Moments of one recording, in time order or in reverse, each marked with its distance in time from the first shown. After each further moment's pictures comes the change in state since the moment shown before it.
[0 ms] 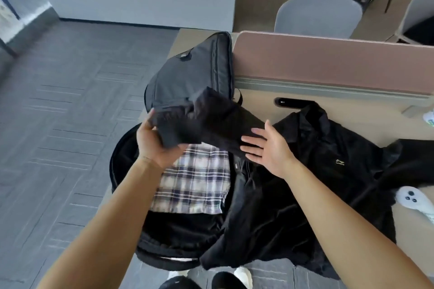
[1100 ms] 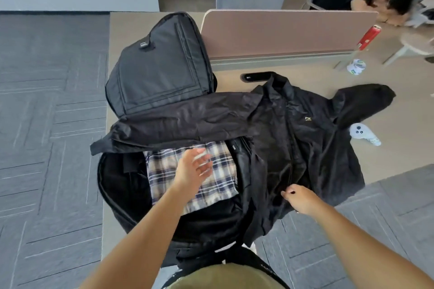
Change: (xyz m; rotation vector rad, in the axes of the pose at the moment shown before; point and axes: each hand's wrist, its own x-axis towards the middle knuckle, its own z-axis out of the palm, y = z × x) left_hand 0.029 -0.042 -0.102 0.587 0.104 -0.436; right_hand -0.095 0.177 -0.038 -1.041 0.482 0.507
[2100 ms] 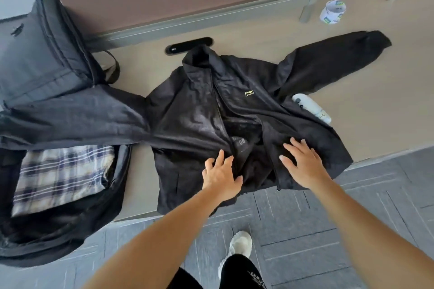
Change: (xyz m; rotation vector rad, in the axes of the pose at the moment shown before) left_hand 0.091 -0.314 0.341 1.885 0.077 0.154; right_hand 0.218 0.308 -0.155 -0.074 0.215 -0.440
